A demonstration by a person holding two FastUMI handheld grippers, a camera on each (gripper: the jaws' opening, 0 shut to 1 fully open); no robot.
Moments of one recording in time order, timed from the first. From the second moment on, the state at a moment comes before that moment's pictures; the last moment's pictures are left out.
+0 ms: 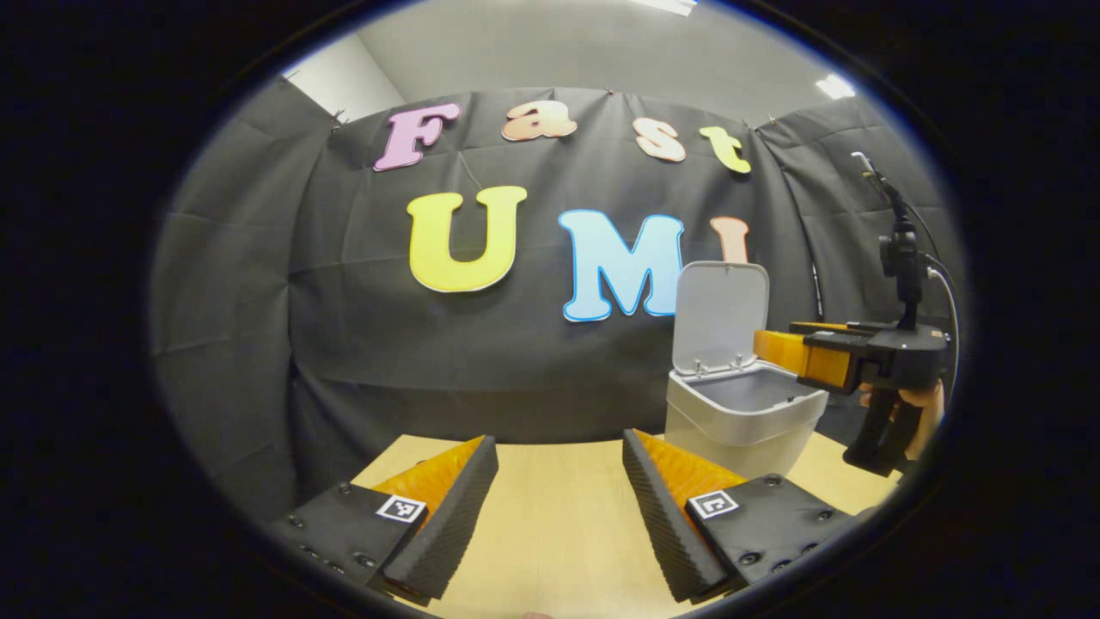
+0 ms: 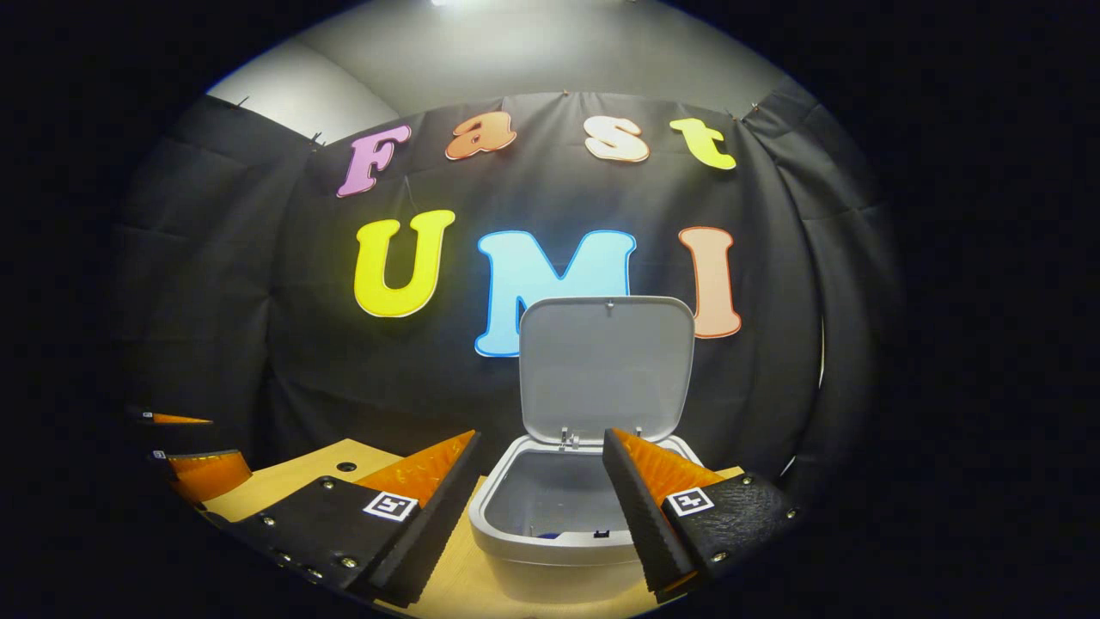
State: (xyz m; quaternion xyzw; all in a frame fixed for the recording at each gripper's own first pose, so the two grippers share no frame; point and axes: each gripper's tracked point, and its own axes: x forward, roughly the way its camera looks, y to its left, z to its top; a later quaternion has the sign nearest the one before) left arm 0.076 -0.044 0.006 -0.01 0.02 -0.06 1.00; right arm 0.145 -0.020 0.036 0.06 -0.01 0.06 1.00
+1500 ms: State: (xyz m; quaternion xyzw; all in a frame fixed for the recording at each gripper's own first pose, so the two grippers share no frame) left arm 0.084 -0.030 -0.004 -0.01 0.04 -0.10 0.99; right arm 0.264 -0.068 0.164 -0.02 -0.06 -0.05 1.00
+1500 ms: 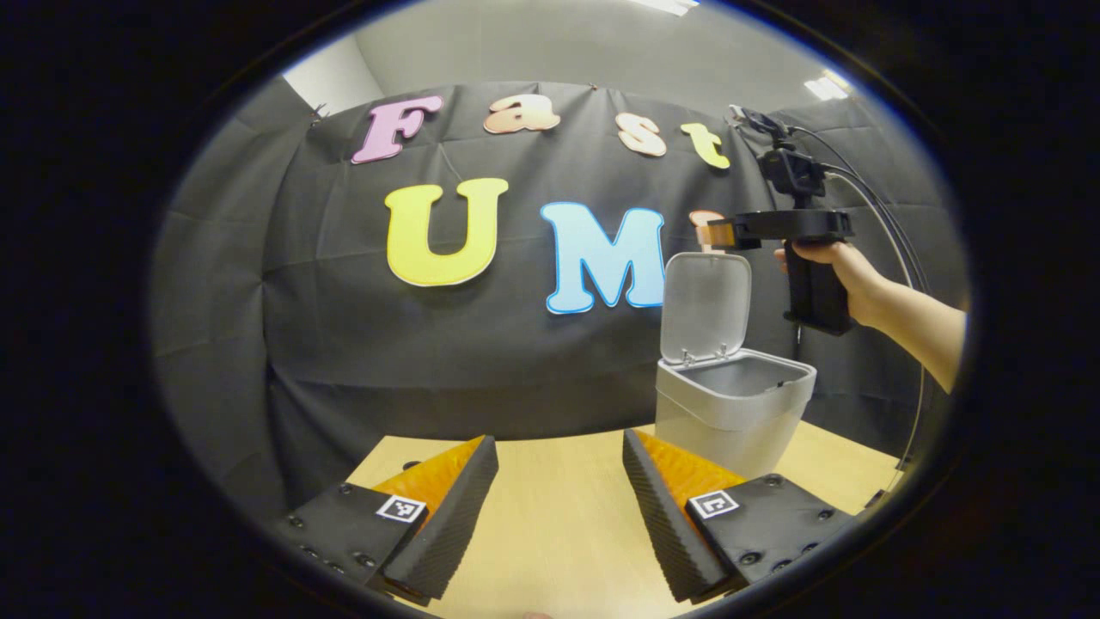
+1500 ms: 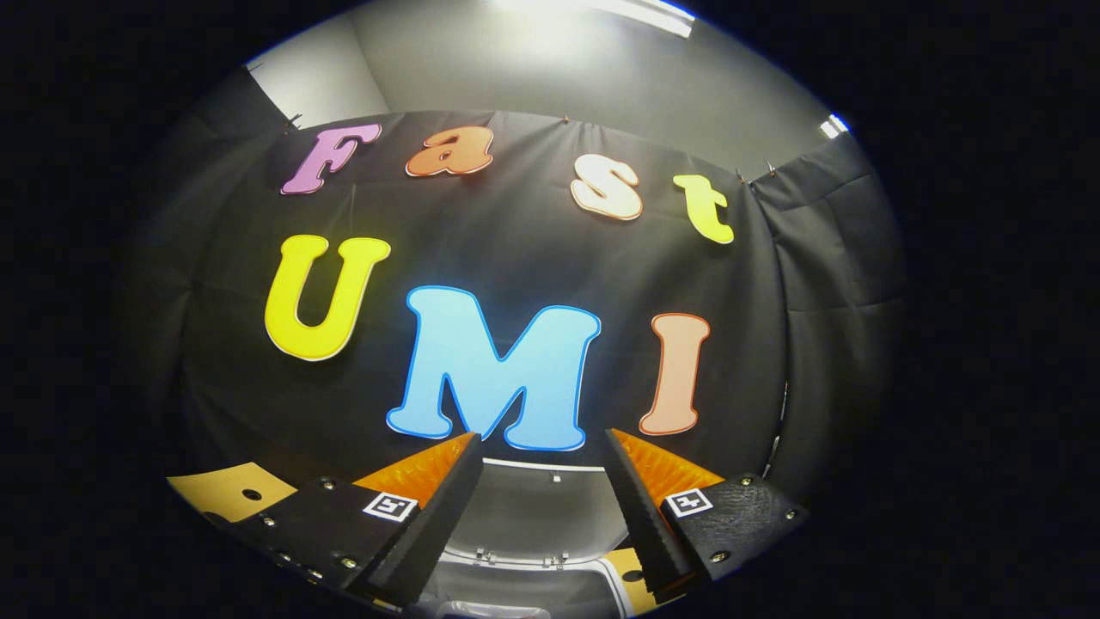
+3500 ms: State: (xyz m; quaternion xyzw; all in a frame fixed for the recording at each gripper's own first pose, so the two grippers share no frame) left arm 0.036 -0.026 -0.007 -0.02 0.03 -0.04 1.00; right arm 0.181 -0.058 -0.007 0.07 0.09 -0.01 0.99
